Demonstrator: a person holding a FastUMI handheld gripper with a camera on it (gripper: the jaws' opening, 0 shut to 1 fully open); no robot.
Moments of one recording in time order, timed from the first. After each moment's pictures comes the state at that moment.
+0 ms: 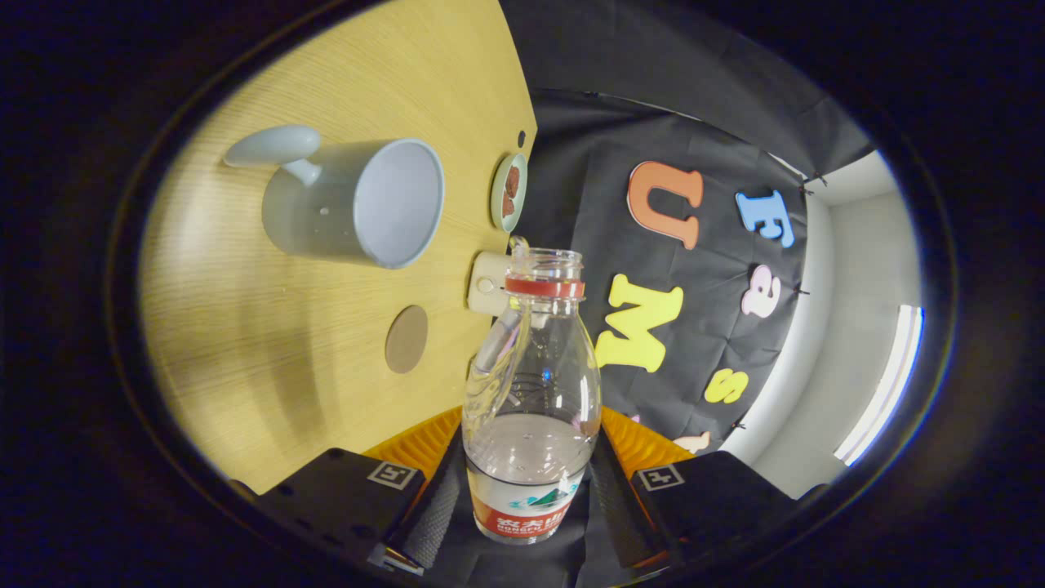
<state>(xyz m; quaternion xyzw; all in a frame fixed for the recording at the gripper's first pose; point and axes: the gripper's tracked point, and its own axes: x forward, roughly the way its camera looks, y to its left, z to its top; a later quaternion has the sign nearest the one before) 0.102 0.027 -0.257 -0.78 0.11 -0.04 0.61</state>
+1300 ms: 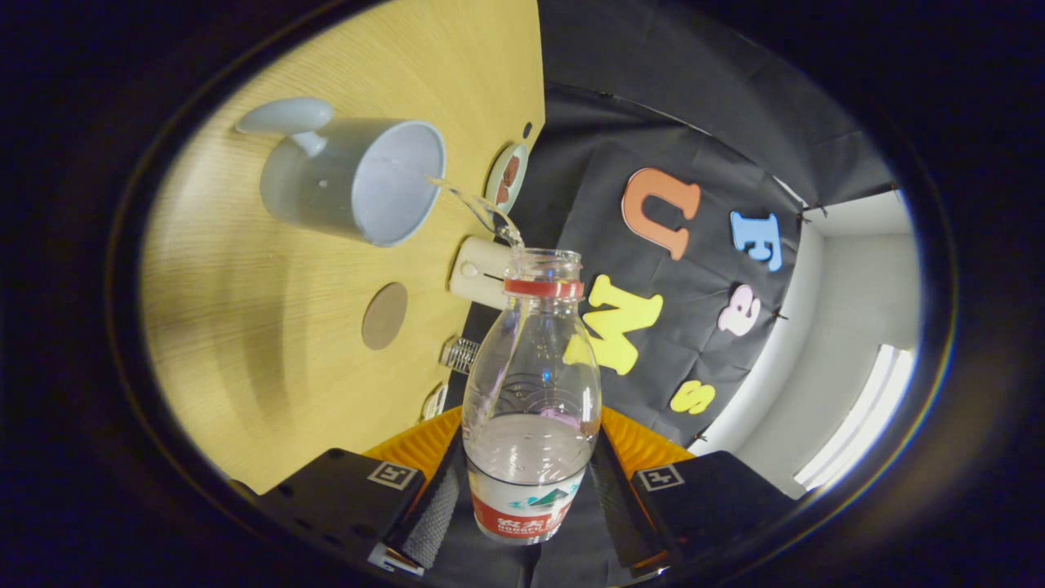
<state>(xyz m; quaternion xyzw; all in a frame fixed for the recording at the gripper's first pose) 0.093 0.037 -0.233 -0.82 0.09 -0.07 0.56</state>
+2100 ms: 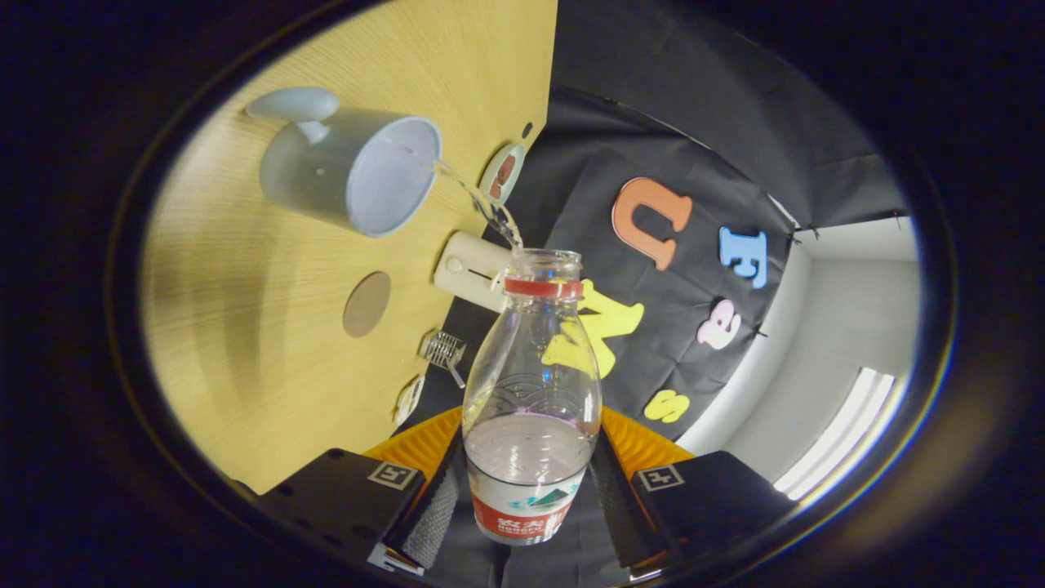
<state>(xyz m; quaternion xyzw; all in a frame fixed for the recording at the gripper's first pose) 0.089 0.046 -0.214 -0.85 0.07 -0.09 0.52</state>
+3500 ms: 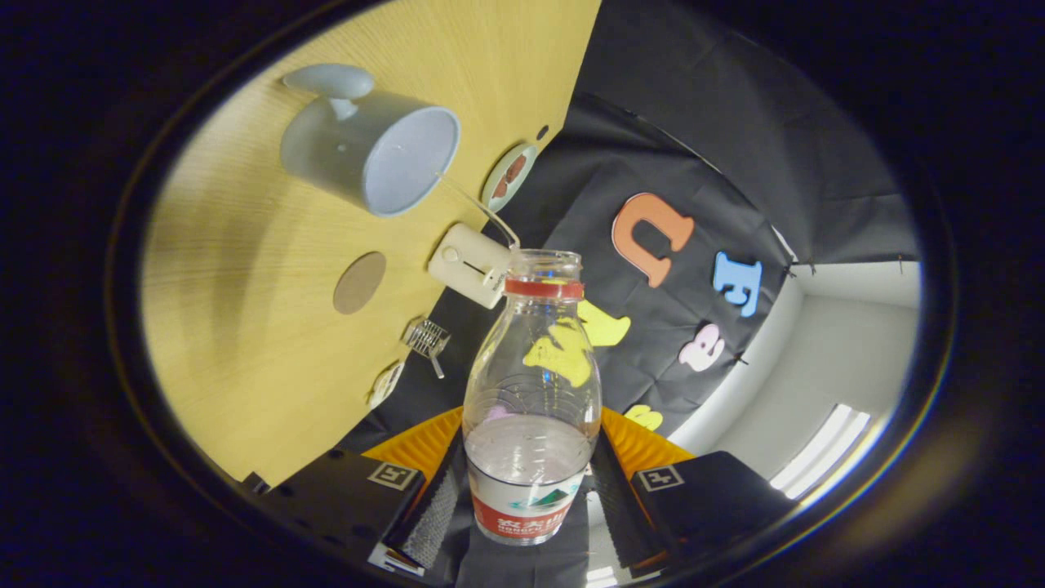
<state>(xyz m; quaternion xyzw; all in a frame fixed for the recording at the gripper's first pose) 0.091 0.054 -0.202 -0.88 0.06 -0.09 0.46</state>
